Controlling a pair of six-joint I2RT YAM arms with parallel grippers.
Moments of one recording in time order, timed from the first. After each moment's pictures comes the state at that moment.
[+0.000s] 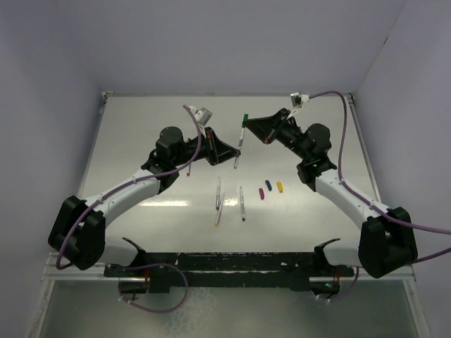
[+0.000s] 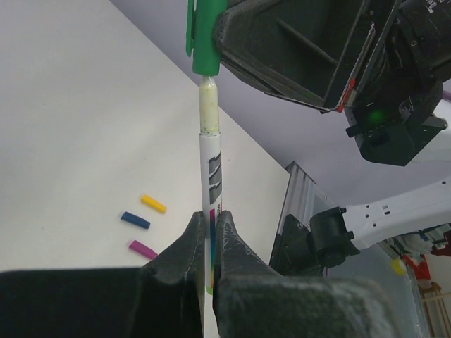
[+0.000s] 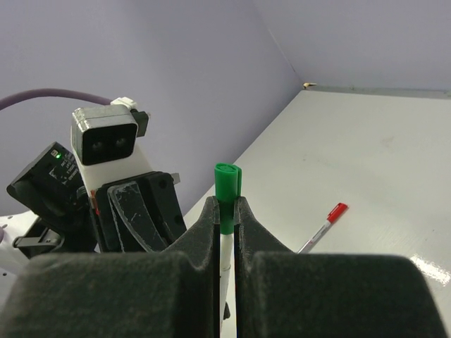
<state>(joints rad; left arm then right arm) -0.56 1.38 0.87 0.49 0.62 -0.65 0.37 1.30 0.84 0.69 -0.49 0.76</state>
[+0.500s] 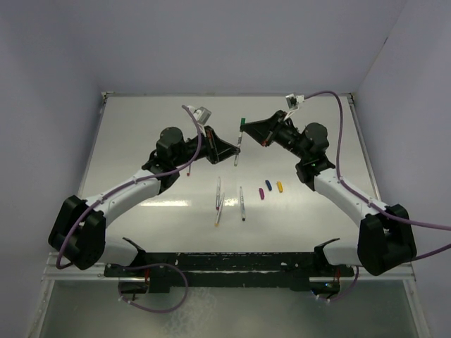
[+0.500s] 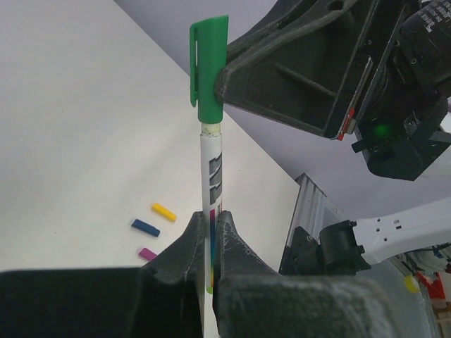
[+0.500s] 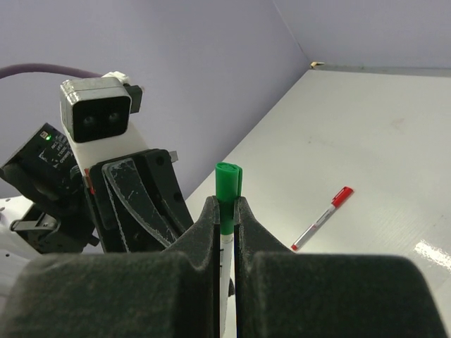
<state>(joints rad) -0.57 1.38 0.87 0.50 0.56 -0.65 0.38 1.32 0.84 0.66 -0.54 0.74</state>
